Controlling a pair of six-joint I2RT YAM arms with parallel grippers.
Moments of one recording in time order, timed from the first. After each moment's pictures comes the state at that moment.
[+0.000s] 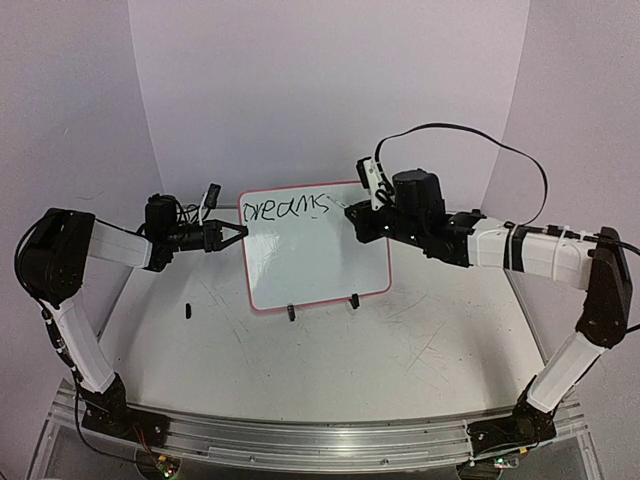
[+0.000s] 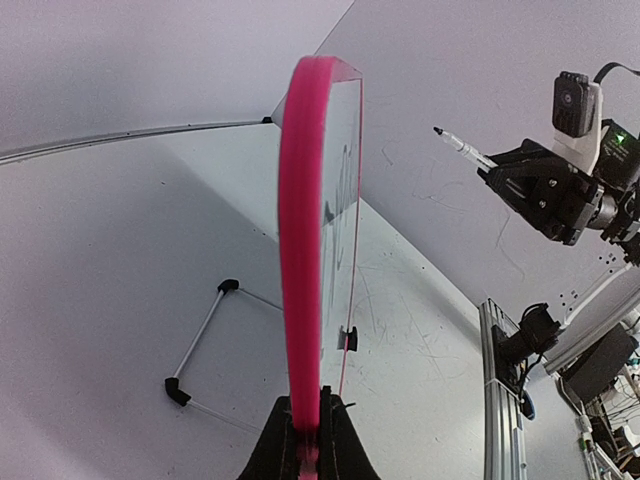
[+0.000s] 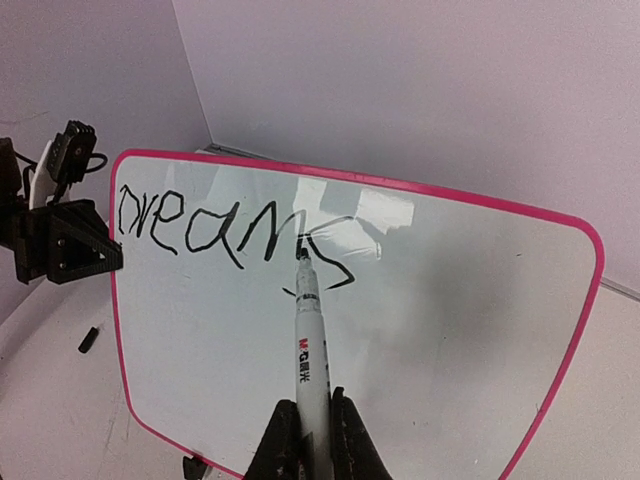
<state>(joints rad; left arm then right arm) -0.22 1.79 0.93 0.65 1.01 -0.38 0.76 1.64 1.27 0.05 0.10 0.14</state>
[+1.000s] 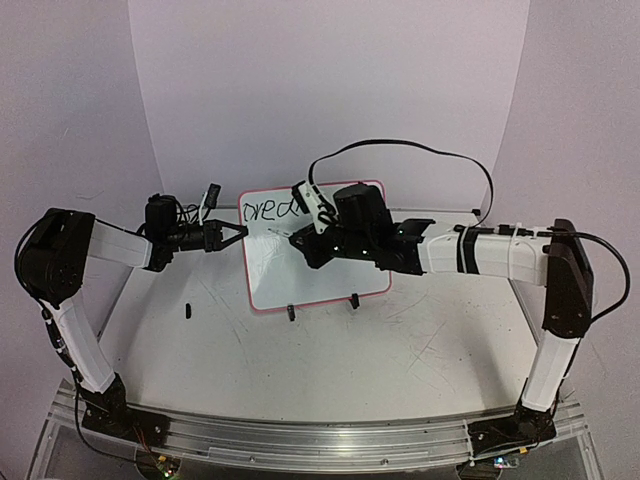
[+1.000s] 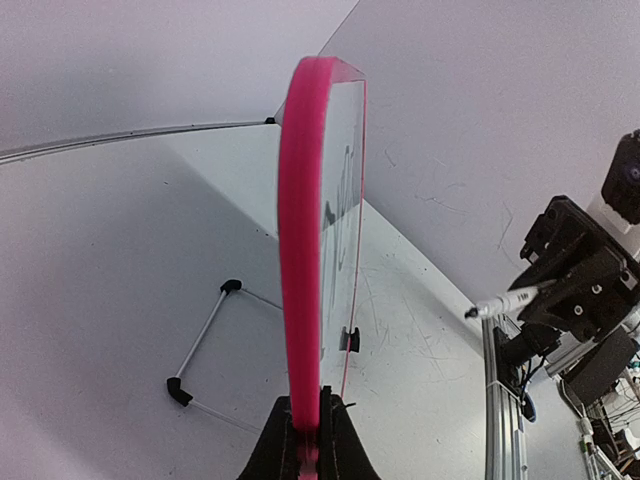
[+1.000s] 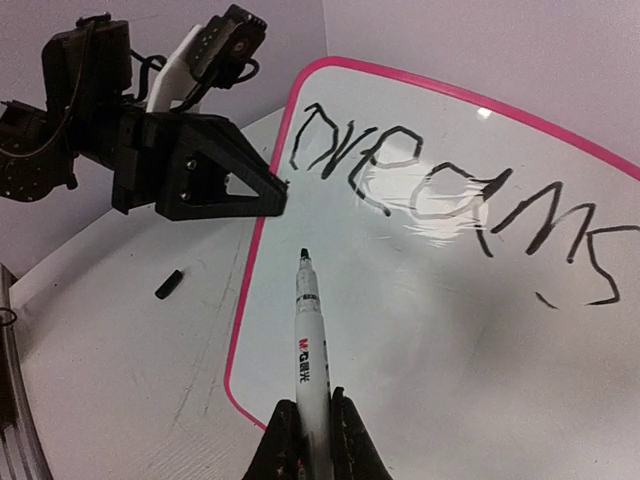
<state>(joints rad) -0.22 1.79 0.93 0.64 1.00 -0.39 0.92 1.86 1.46 -0.01 0.01 0.10</state>
